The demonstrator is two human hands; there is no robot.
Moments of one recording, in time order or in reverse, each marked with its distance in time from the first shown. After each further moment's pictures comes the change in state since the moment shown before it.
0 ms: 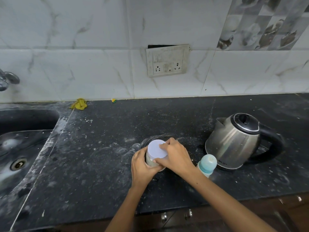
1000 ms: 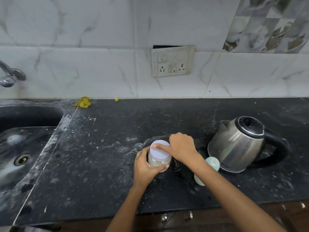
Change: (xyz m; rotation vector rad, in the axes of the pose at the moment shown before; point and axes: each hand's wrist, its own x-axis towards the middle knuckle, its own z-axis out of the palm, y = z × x) left_hand 0.004 -0.005 0.002 -0.095 -0.011 0.011; right_hand 0.026 -0.008 -0.035 -0.203 -0.064 0.108
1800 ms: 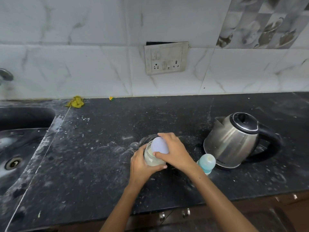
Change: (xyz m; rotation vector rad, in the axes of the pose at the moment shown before) left_hand -0.002 0.014 -0.010 0.022 -0.095 -0.008; right_hand -0.013 0.012 0.040 0.561 0.039 -0.095
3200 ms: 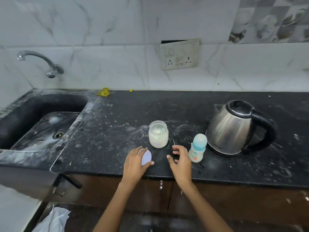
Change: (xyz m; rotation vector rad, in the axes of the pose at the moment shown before) left_hand -0.104 -0.002 -0.004 0.663 0.034 -0.008; right_hand -0.112 0.059 0.062 0.437 0.392 0.018
